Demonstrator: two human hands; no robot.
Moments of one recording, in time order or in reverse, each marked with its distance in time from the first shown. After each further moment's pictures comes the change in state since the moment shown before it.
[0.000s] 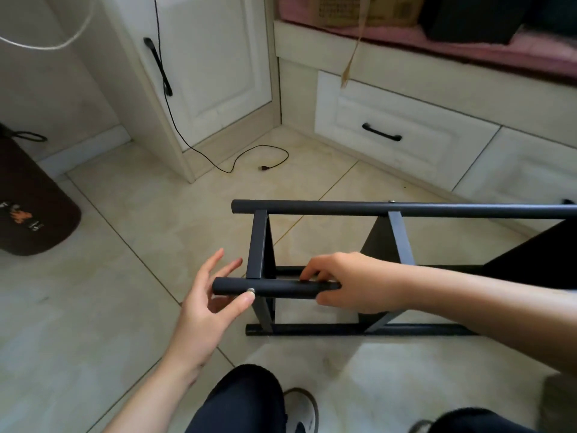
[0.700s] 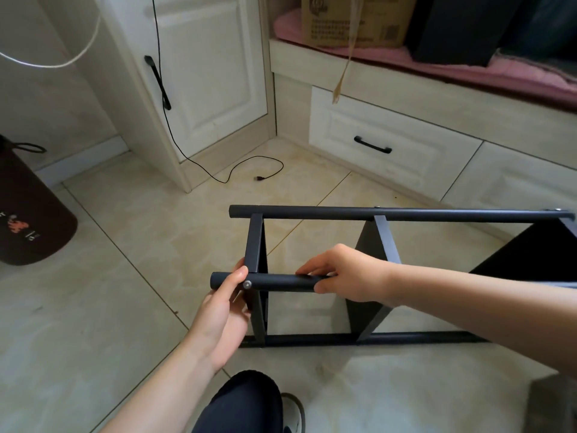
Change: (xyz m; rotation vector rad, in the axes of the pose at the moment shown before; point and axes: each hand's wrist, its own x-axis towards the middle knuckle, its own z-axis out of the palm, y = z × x) left_hand 0.017 0.030 0.039 -0.742 0.063 -0.458; right_hand 0.009 0.016 -0.006 0.229 0.106 0.019
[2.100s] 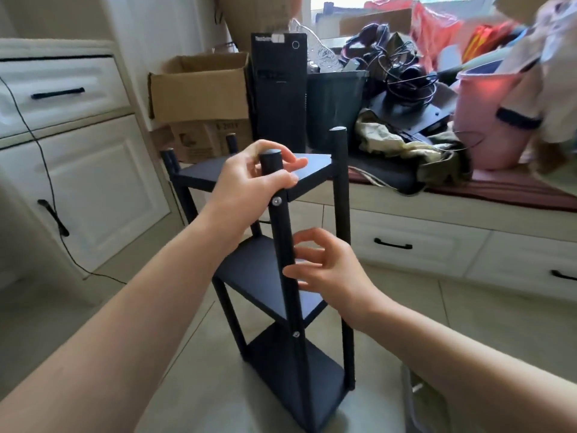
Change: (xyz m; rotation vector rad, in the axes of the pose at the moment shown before) left_hand -0.165 0.094 0.321 0.772 -0.743 0.803; right_hand -0.223 -0.016 -0.075 0.821 0.841 -0.221
